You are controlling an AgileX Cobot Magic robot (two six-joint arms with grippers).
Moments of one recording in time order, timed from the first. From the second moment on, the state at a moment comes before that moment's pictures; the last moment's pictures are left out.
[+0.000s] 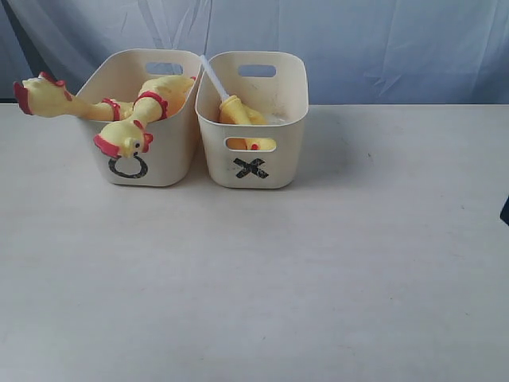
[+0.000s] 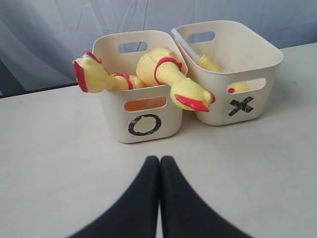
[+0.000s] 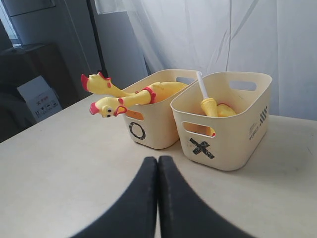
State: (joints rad) left arm -0.37 0.40 -0.49 0.13 0.53 -0.12; right arm 0.33 0.26 -0.37 0.61 0.38 -0.41
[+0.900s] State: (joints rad) left arm -0.04 0.14 -0.49 0.13 0.53 -0.12; right arm 0.08 0.10 -0.37 0.61 0.38 -0.41
